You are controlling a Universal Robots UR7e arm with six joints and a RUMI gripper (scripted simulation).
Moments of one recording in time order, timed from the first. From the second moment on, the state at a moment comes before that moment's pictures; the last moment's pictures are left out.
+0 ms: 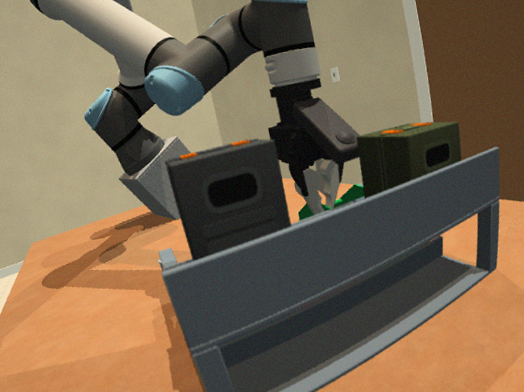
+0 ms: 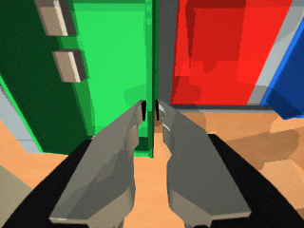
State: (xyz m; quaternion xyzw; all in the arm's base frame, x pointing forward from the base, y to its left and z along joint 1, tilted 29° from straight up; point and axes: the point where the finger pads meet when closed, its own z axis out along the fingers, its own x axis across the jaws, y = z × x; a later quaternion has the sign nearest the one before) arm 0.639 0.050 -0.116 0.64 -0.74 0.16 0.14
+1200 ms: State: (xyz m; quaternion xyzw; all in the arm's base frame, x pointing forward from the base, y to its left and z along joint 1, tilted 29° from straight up) arm 0.637 0.060 -0.099 0.64 -0.74 0.16 0.14
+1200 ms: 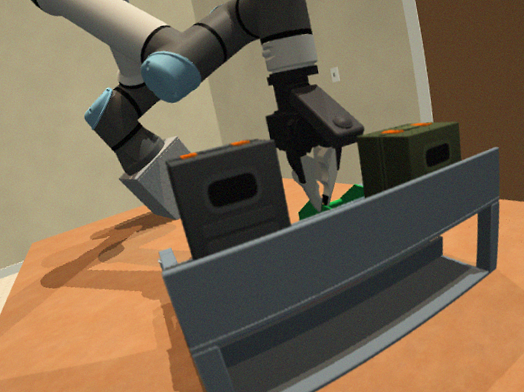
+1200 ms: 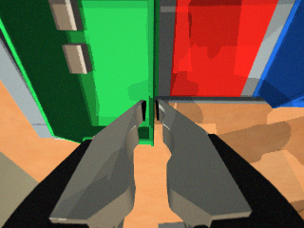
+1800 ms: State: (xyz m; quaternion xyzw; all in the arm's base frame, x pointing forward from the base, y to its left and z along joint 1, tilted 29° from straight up) arm 0.635 0.073 -0.075 0.64 -0.74 0.16 0.14
